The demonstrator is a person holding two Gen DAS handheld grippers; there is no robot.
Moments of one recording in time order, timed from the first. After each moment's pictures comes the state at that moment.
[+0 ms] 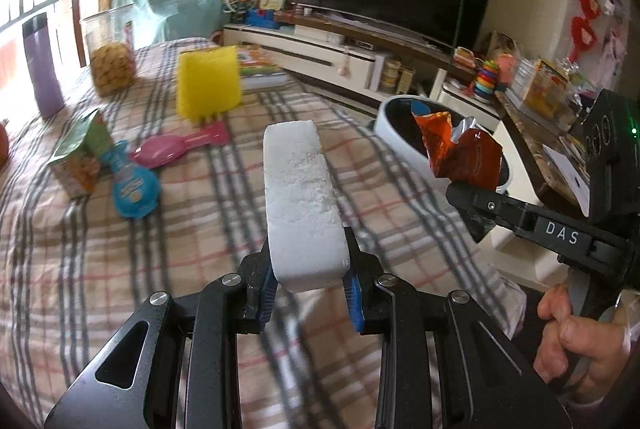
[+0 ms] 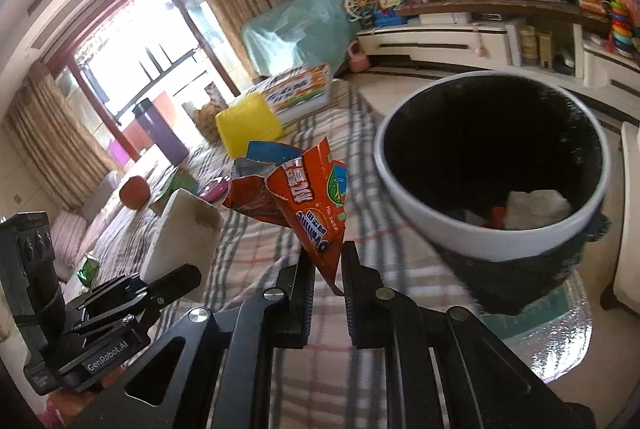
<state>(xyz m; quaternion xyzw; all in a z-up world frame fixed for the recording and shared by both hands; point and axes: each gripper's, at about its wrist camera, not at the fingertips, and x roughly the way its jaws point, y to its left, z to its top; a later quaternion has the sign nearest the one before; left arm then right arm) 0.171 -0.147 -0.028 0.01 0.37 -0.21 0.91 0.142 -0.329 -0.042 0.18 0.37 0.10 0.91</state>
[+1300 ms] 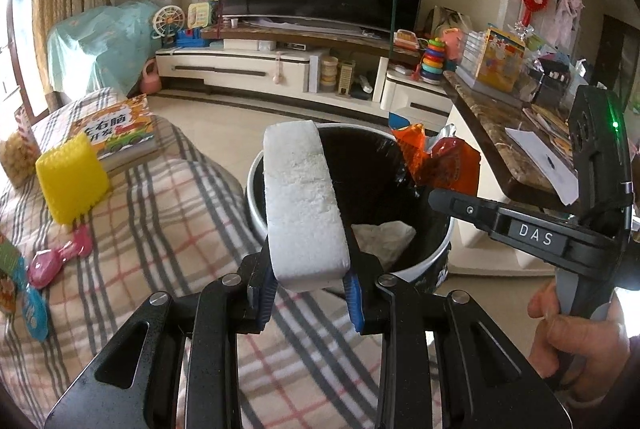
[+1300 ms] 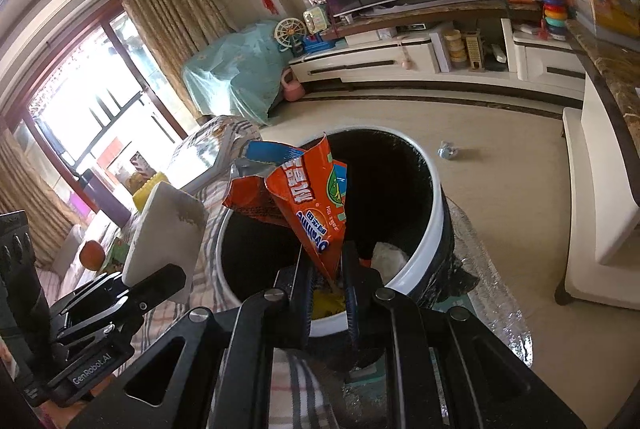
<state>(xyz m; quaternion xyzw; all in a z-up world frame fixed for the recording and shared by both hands) 0.208 -0.278 -0.002 0.07 0.35 -0.29 0.89 0.149 -0.446 -0.033 0.22 0.36 0.00 0.91</state>
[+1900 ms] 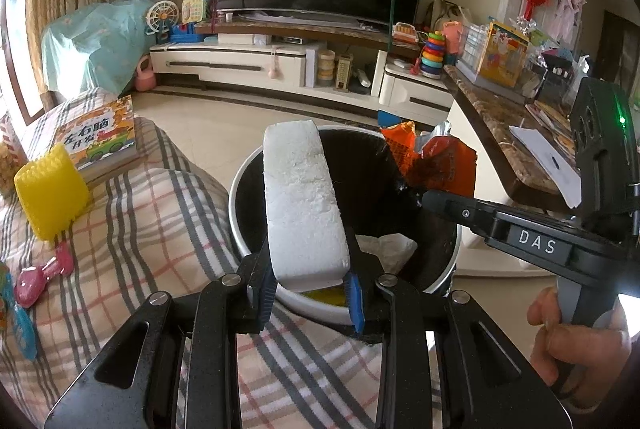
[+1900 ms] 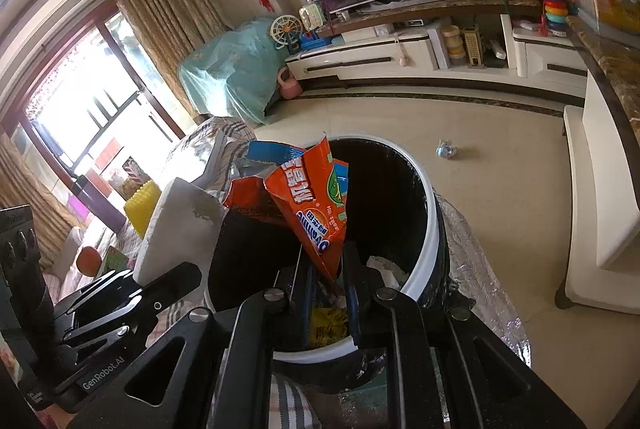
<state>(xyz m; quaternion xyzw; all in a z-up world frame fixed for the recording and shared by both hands) 0.225 -0.302 -0.008 0.08 0.36 -0.30 0.88 0.165 -0.457 -0.034 0.22 0.37 0.00 0.90</state>
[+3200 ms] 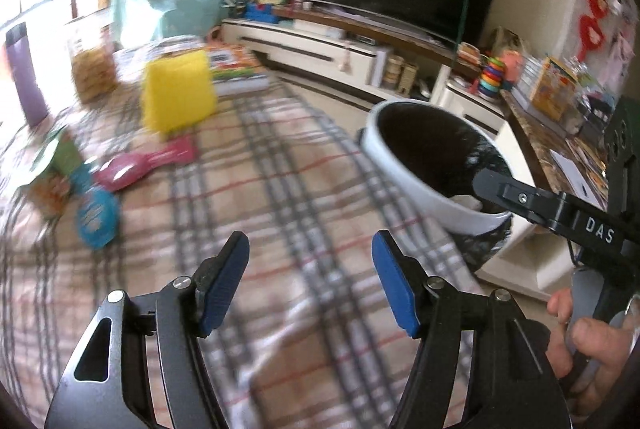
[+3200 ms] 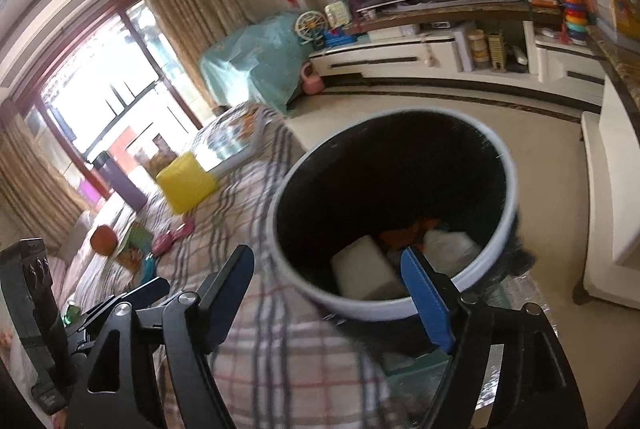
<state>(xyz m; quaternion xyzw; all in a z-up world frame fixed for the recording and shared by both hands) 0.193 -0.173 -0.029 0.00 0.38 -0.19 0.91 0.151 -0.382 -0.033 0.20 0.36 0.04 0.91</state>
